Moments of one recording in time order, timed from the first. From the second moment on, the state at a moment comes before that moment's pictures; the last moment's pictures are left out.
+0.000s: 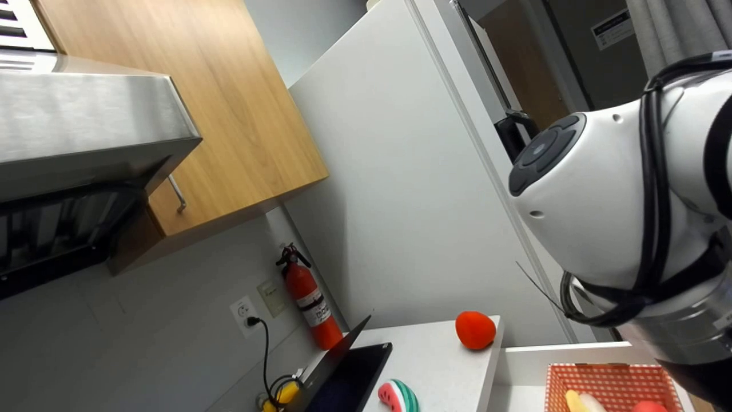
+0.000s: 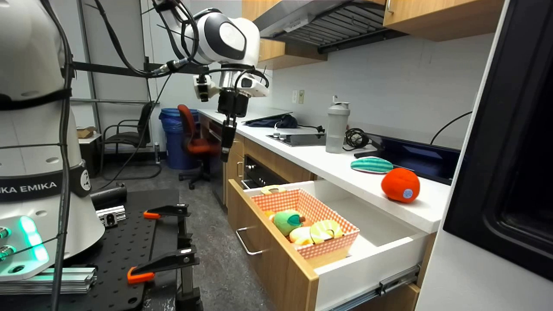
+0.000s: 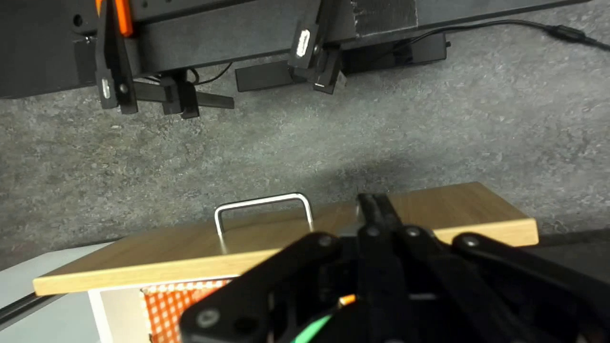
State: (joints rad) arm 0.20 -0.14 0.23 -2.66 -0.11 2.26 0.63
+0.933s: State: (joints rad) arm 0.15 -0.02 0.19 -2.74 -0.22 2.45 0.66
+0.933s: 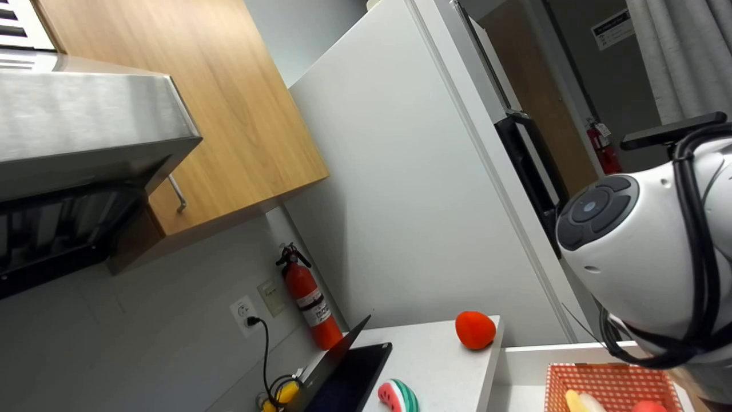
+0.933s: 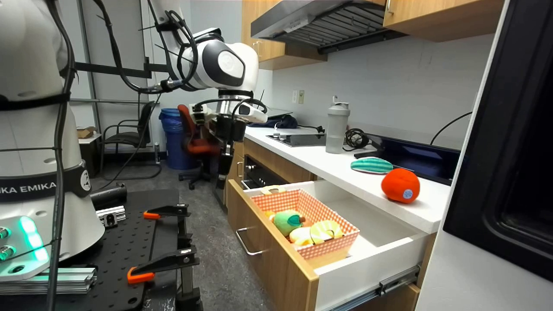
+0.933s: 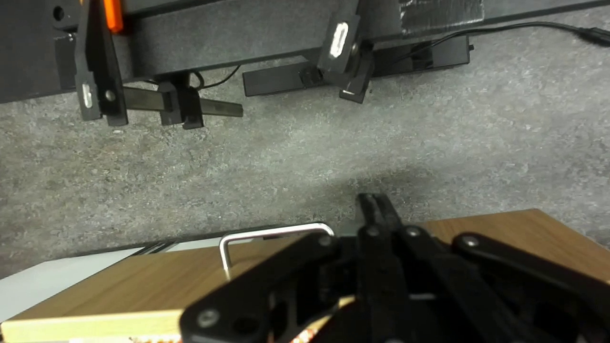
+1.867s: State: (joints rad) arm 0.16 0.22 0.05 -2.62 -0.34 2.58 0.70
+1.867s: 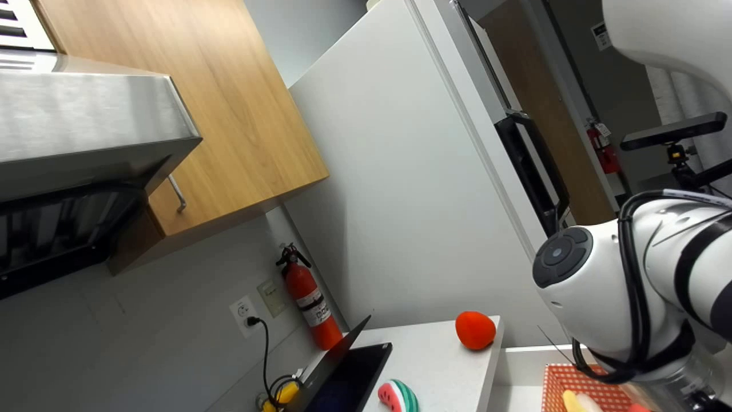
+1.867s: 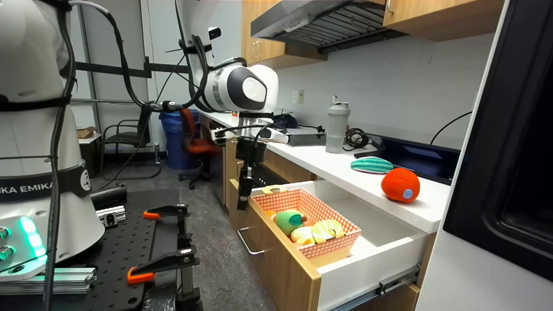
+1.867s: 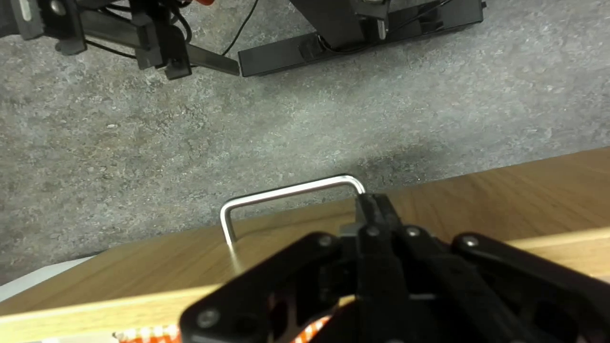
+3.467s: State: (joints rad) arm 0.27 0.41 -0.11 -2.30 -0.70 2.58 1.03
